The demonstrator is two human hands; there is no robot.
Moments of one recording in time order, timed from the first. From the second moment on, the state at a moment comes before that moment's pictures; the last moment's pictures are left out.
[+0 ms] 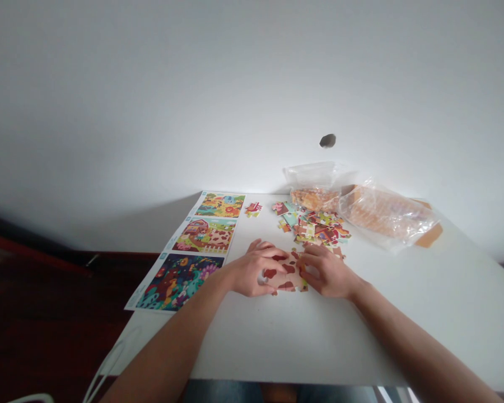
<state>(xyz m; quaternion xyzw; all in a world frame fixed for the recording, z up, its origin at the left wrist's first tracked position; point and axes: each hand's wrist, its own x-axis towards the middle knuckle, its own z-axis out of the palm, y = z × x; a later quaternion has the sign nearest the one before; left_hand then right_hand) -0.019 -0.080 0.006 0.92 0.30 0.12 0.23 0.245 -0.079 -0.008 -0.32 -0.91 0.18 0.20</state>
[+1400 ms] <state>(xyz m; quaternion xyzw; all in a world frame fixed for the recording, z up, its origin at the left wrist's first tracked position) -0.020 -0.081 0.004 0.91 0.30 0.14 0.23 0.332 -0.038 -0.002 -0.59 -0.79 0.12 0.12</state>
